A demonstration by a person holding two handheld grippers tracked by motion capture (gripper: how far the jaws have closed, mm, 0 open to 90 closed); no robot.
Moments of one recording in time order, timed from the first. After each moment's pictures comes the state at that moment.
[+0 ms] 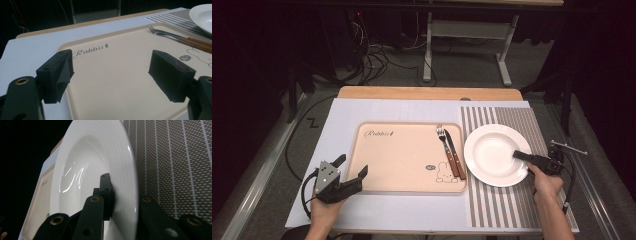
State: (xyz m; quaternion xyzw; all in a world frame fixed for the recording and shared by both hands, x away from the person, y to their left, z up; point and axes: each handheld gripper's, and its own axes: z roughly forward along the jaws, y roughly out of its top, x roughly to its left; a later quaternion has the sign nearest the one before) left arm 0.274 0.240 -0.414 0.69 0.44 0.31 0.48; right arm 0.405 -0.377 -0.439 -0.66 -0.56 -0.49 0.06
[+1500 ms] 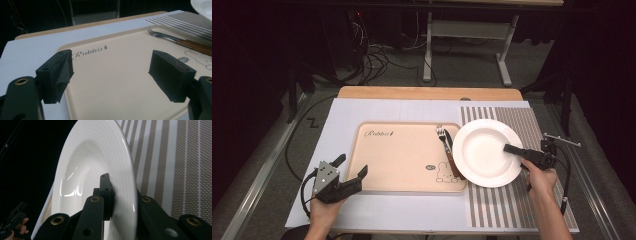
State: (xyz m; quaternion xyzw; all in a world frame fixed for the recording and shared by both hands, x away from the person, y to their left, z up) left arm 0.274 0.242 -0.413 0.69 0.44 0.31 0.49; right arm 0.406 -0.342 -0.408 -0.61 -0.59 -0.52 0.08
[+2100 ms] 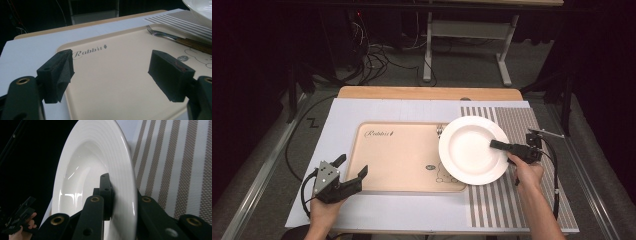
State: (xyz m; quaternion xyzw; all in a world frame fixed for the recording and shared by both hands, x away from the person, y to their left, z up) left arm 0.274 0.241 -0.414 0.69 0.44 0.31 0.48; right arm 0.421 -0.304 -0.400 -0.58 -0.61 -0.52 0.10
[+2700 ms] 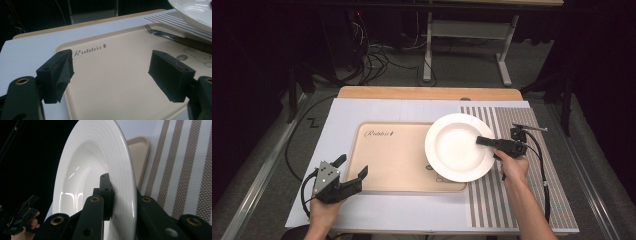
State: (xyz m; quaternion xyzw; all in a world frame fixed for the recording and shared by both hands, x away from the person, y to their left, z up) left arm 0.274 0.242 -0.414 0.70 0.44 0.31 0.48; right arm 0.434 -0.266 -0.396 -0.57 -0.63 -0.52 0.12
